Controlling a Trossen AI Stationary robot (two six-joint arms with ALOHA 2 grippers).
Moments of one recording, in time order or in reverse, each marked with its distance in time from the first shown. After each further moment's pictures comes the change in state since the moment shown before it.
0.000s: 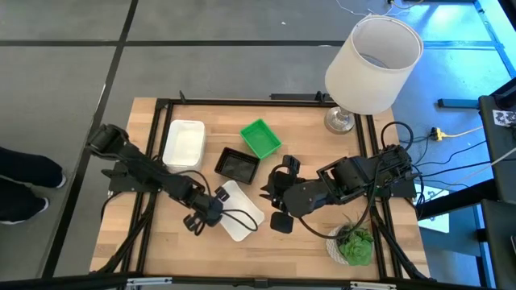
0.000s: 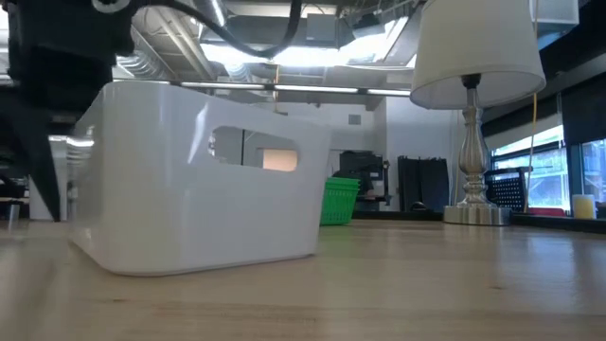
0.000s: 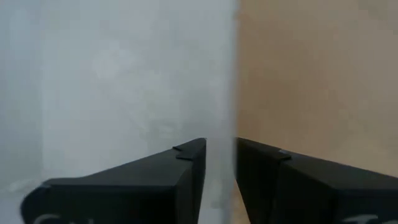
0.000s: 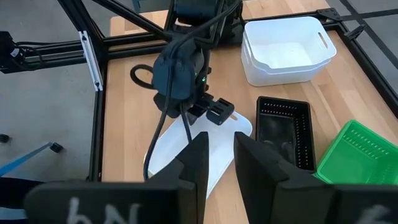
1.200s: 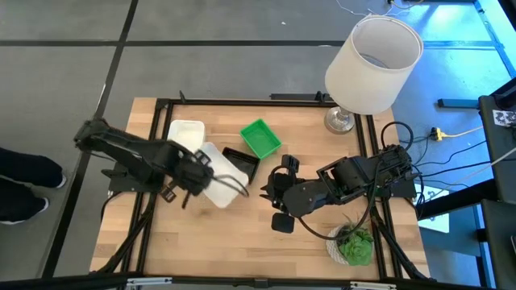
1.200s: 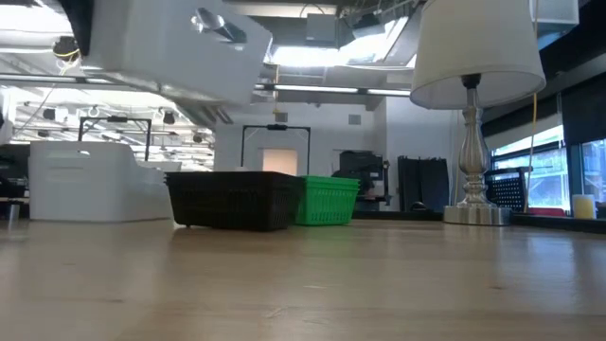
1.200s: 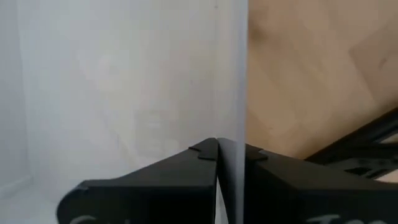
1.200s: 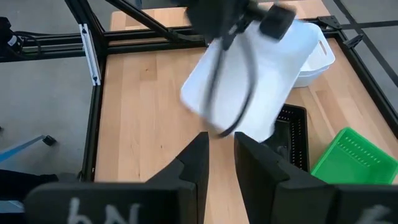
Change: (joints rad) left arm 0.152 -0.182 0.562 -1.079 -0.058 0.030; right arm 0.000 0.000 0.000 0.000 0.000 -0.056
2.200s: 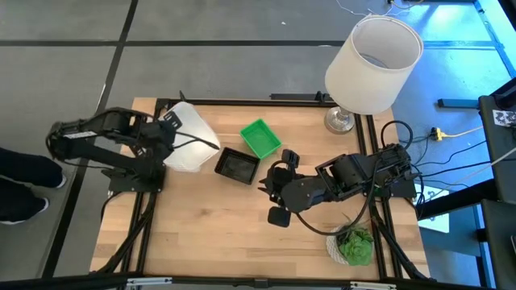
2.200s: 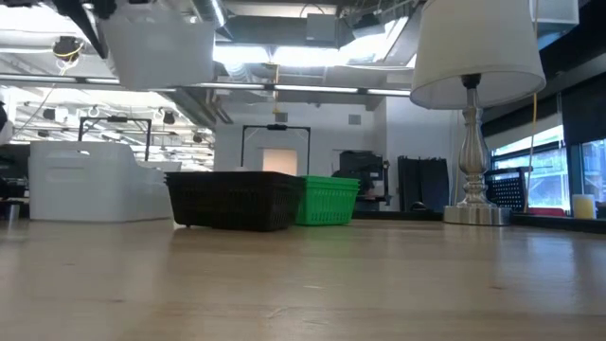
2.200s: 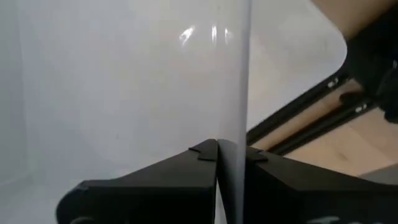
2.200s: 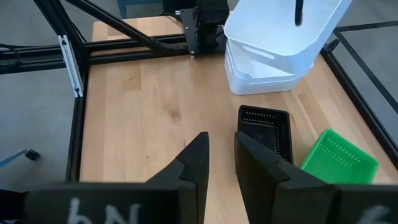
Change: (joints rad) left arm 0.334 -0.401 -0.055 -0.171 -0.407 0.677; right arm -0.021 0.000 0.000 0.008 0.052 0.005
